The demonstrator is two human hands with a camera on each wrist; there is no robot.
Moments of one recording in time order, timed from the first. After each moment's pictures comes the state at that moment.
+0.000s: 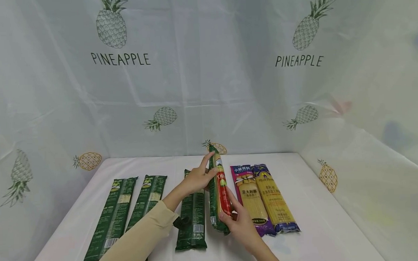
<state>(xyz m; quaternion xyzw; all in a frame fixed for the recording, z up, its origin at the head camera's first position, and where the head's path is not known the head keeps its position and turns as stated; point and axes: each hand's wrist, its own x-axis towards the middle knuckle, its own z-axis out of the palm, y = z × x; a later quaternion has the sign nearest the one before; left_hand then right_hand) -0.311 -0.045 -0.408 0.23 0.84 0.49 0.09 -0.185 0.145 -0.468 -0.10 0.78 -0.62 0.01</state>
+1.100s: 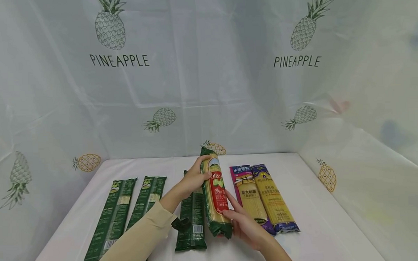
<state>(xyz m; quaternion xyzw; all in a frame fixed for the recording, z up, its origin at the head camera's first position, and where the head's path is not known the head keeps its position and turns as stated) -0.312 -0.049 -0.412 0.17 0.76 0.62 0.12 -0.190 0.166 -0.457 -0.05 0.60 -0.76 0.25</state>
